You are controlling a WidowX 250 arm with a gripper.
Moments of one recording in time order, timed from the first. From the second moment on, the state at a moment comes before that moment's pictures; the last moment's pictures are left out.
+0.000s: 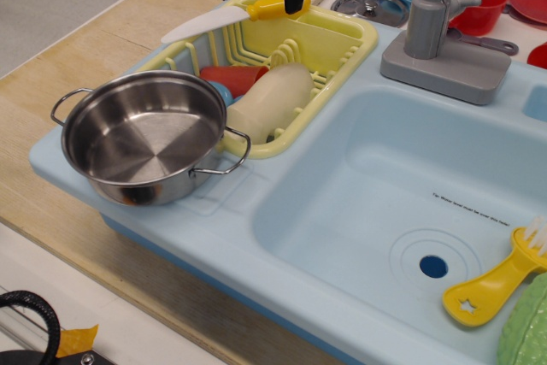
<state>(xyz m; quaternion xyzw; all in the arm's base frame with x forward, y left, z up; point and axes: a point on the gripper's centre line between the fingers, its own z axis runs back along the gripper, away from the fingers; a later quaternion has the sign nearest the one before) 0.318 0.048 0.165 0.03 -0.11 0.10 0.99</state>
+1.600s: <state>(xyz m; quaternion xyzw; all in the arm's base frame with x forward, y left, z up) 0.366 0.074 0.131 0.05 -0.11 -0.18 0.98</state>
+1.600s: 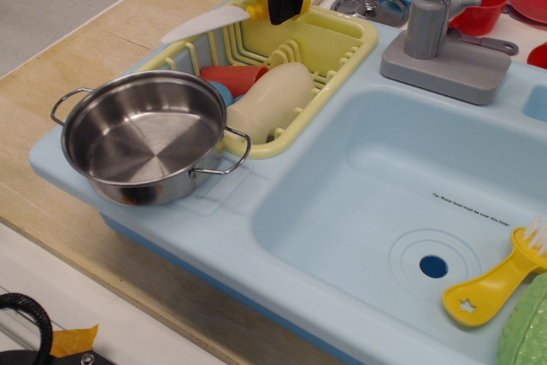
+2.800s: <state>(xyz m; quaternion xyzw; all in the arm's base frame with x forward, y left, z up) 0.360 0.060 0.164 0.08 0.01 -0.15 0.99</state>
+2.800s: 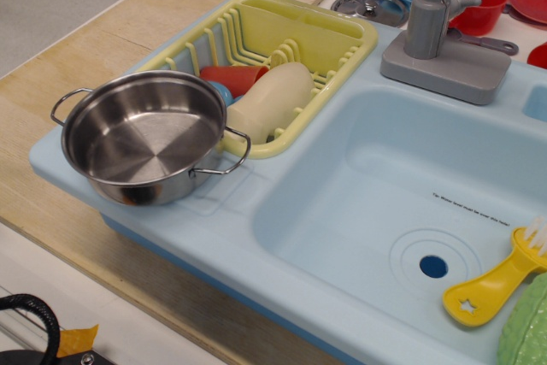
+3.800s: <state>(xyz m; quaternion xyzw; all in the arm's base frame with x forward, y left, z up) 0.237 0.031 0.180 0.05 0.05 0.03 1.00</state>
